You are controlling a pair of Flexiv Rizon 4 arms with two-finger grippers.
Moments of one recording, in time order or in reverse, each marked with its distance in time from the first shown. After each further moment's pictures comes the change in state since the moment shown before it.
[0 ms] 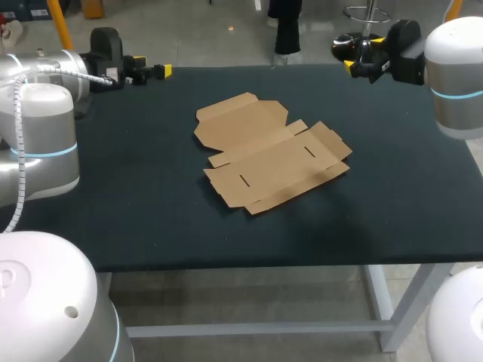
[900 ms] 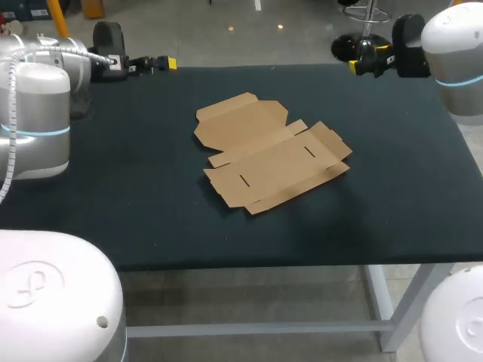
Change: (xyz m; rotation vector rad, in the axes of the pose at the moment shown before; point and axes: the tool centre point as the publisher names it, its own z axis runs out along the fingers) left arm 0.015 0.001 0.004 -0.121 0.036 -0.344; right arm -0.003 -0.015 -0.008 0.147 0.026 0.208
